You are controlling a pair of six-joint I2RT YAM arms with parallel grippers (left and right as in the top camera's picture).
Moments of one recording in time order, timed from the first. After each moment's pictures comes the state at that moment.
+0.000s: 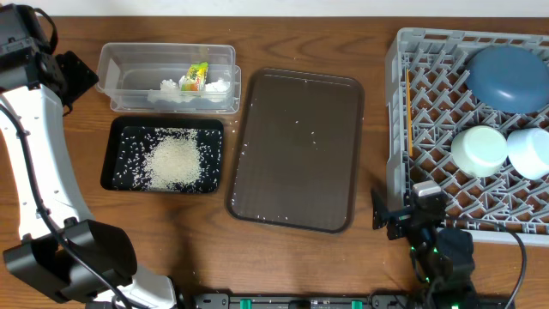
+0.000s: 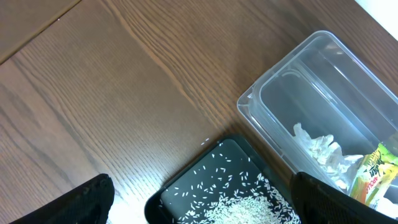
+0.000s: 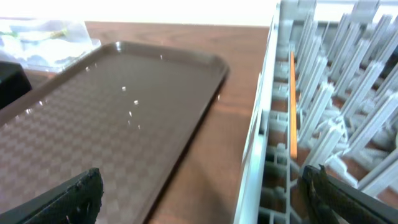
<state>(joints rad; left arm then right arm) 0.38 1.75 1.84 -1.13 -0.22 -0.41 0.18 0.18 0.04 -0.14 -0.09 0.05</state>
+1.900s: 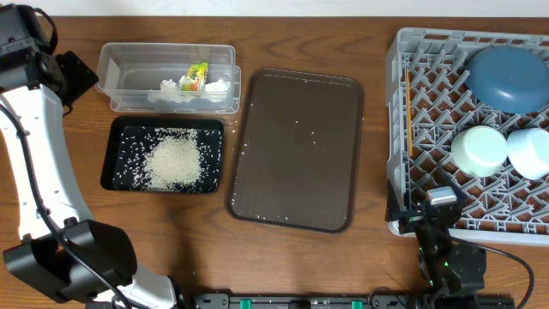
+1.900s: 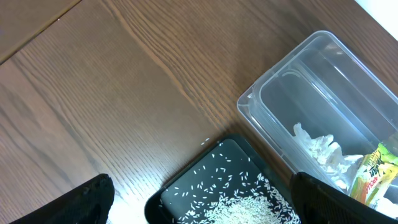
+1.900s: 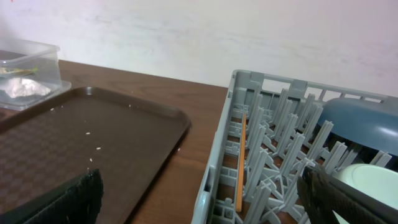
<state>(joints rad) 0.38 1.75 1.84 -1.13 -0.22 -0.41 0.09 0.01 0.01 -0.07 -0.07 -0.08</state>
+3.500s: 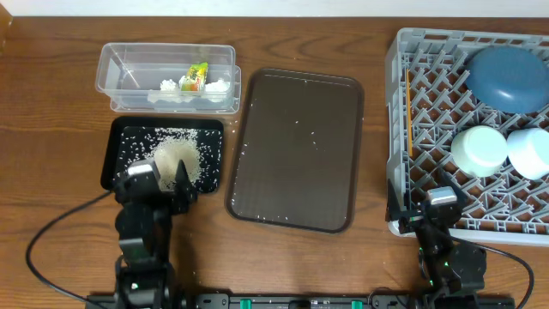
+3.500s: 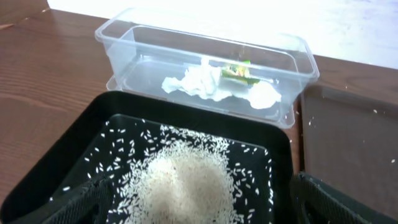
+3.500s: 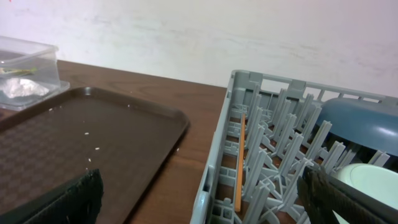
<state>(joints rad) 0.07 0.47 0.18 -0.03 -0.04 -0.15 0.09 0.01 0.01 -0.07 -0.07 -0.08</state>
